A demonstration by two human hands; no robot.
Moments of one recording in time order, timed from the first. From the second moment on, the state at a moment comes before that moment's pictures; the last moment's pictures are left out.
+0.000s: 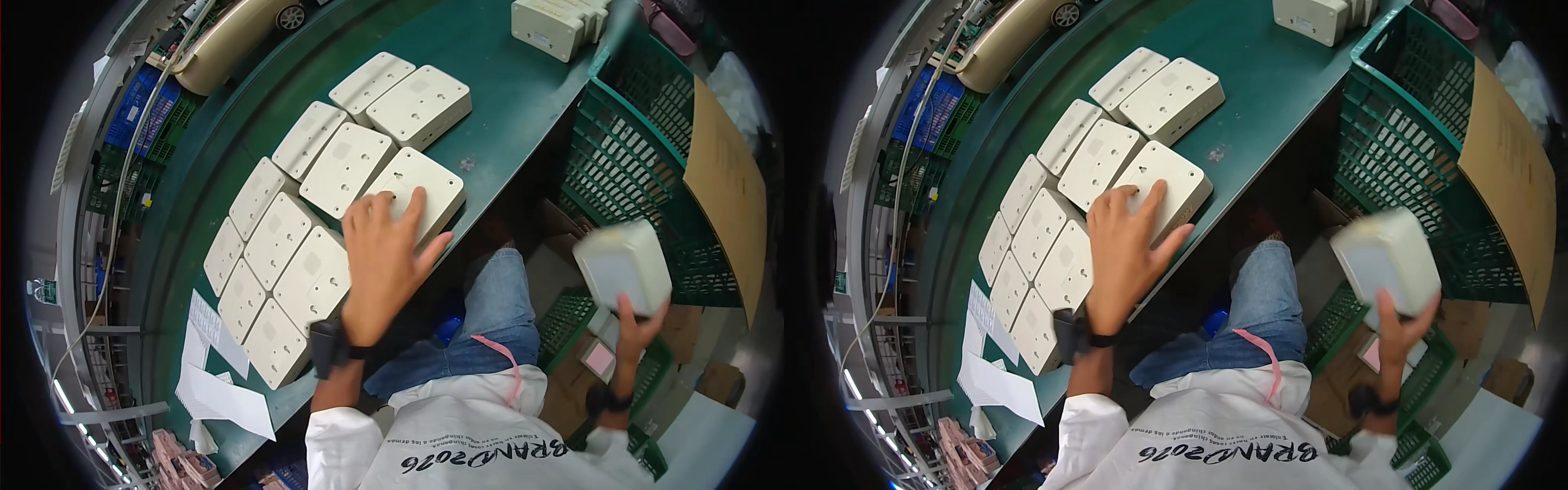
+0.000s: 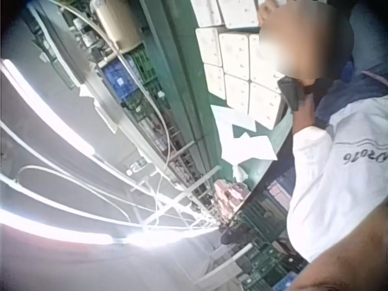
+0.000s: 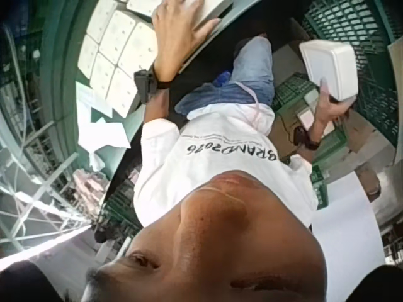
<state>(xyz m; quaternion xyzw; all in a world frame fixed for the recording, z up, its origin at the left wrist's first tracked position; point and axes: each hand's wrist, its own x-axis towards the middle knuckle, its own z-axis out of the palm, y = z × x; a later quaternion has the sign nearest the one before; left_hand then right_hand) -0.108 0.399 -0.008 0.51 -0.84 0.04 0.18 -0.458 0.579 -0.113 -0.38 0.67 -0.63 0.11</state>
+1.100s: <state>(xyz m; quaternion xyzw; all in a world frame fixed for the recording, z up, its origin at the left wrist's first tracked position) -0.172 0.415 -0.015 0.61 -0.72 -0.02 0.32 -0.335 0.361 -0.018 -0.86 0.37 -0.33 0.14</state>
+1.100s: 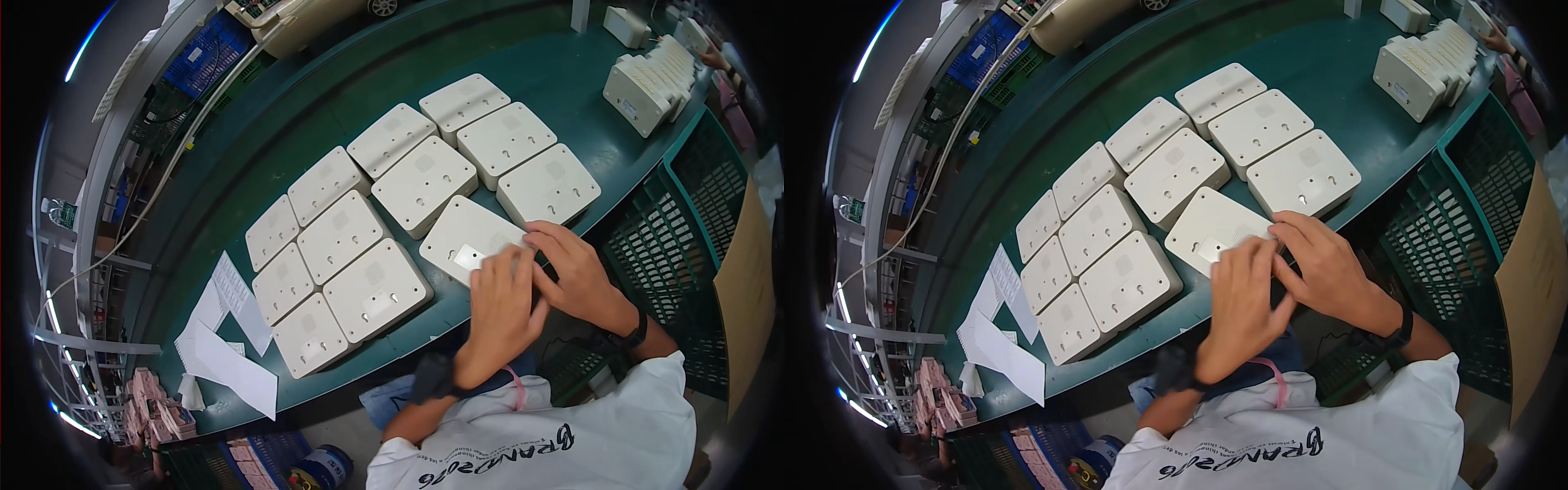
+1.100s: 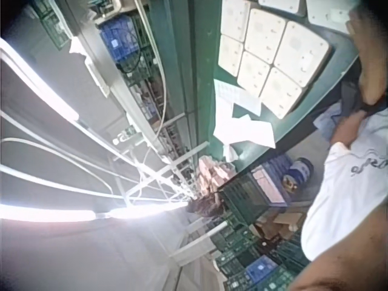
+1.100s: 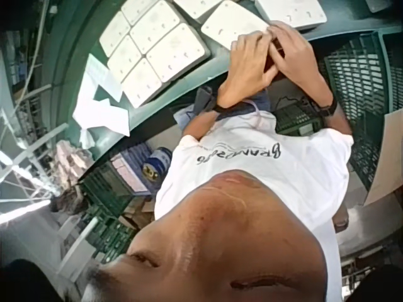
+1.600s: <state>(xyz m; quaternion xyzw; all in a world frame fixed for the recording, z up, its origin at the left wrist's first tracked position) -0.091 0.404 0.010 0.37 -0.91 -0.06 0.18 -0.321 0.388 -0.009 -0.85 0.39 -0.33 0.14</state>
